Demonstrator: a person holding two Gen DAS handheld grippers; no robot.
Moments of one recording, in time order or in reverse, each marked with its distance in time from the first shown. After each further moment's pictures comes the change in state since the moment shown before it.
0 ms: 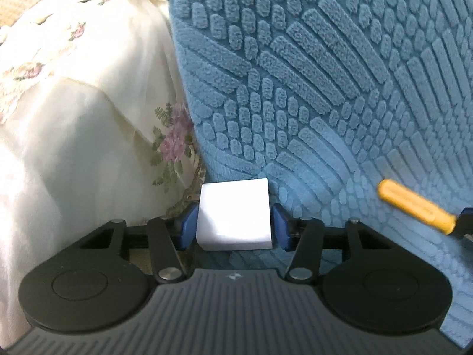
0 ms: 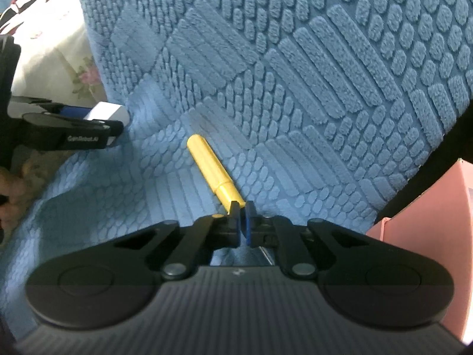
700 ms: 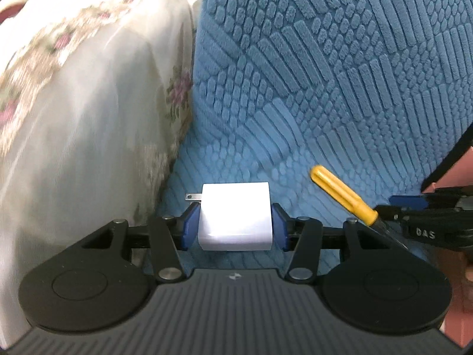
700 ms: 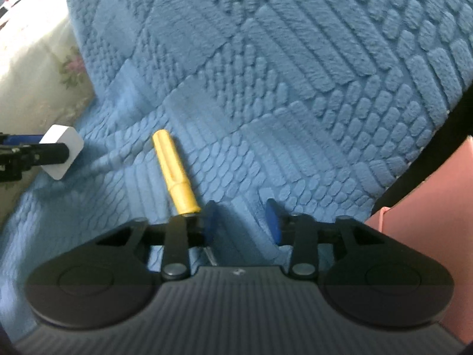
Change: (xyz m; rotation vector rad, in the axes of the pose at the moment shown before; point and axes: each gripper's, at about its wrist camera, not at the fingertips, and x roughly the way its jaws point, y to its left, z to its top) left arm -0.083 0.016 -0.059 -0.186 0.021 -0.162; right arm 0.021 -0.015 -0.009 0.002 0.043 -0.005
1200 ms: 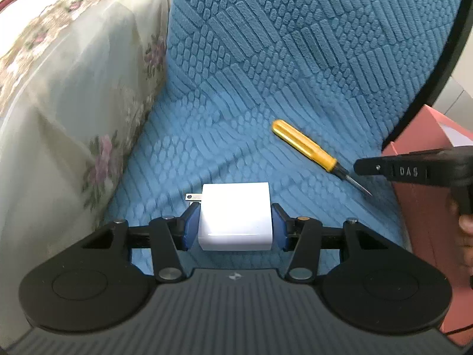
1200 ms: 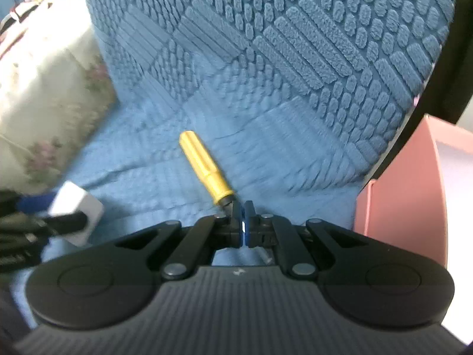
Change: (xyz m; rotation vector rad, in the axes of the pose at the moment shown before) left arm -0.036 -0.031 -0.049 0.014 0.021 -0.077; right arm -0.032 0.022 -0.009 0.066 -0.018 0.040
